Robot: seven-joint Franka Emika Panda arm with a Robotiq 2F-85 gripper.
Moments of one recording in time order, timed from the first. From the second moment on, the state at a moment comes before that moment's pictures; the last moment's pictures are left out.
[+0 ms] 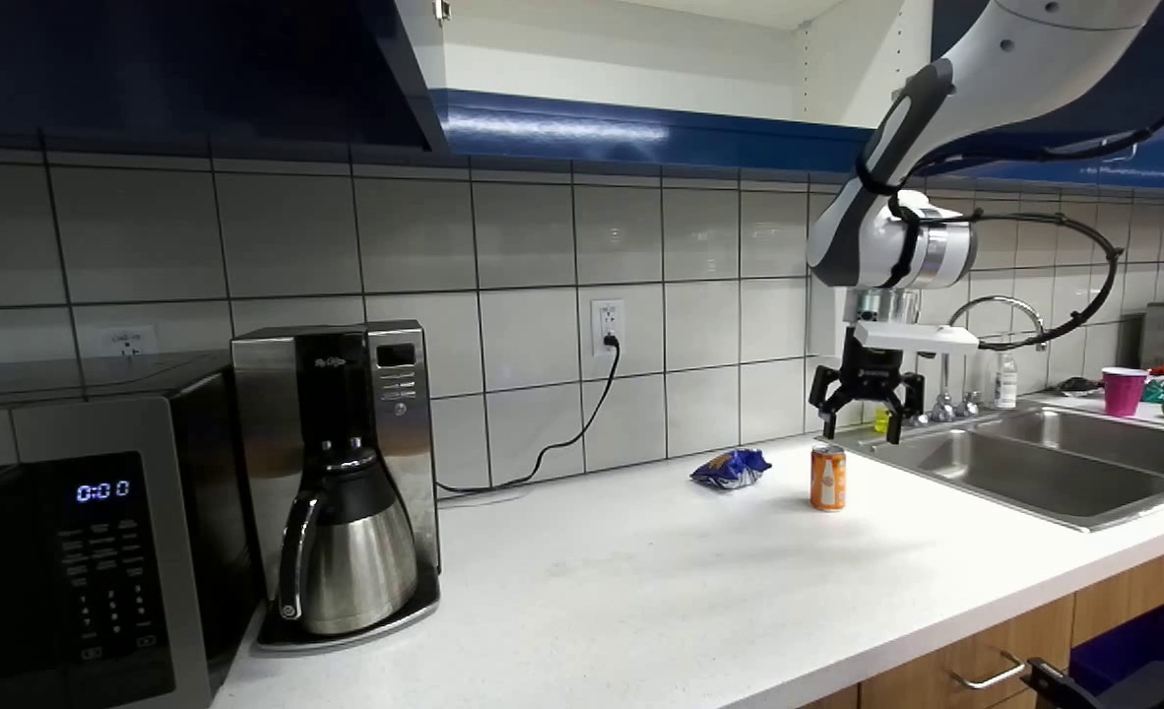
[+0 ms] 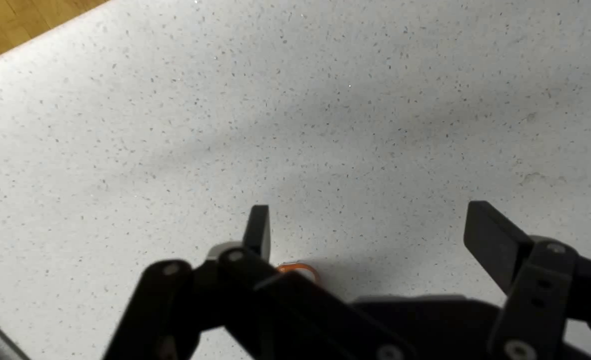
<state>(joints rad) -0.15 0.03 -0.24 -2.36 0.15 2.39 -0.12</state>
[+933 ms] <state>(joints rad) -0.19 0.27 -0.24 -2.19 0.14 2.44 -0.12</state>
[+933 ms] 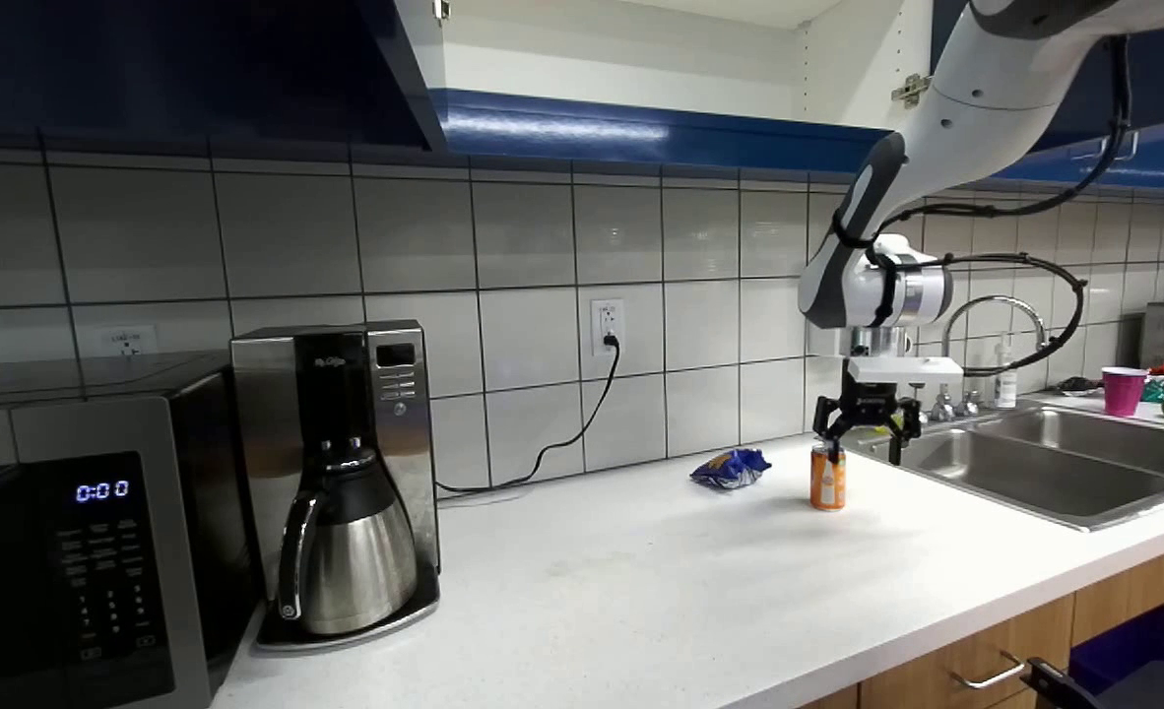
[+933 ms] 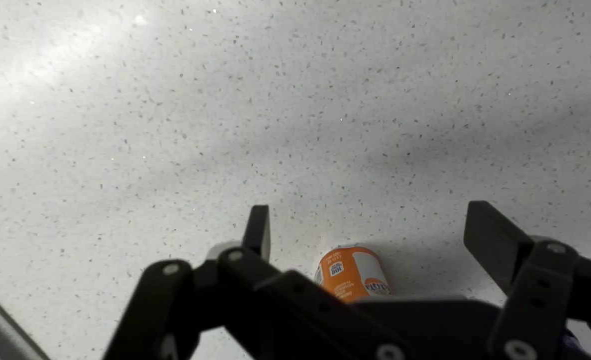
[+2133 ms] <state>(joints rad) -0.21 0.38 -0.21 -2.18 0.14 2.67 -0.12</state>
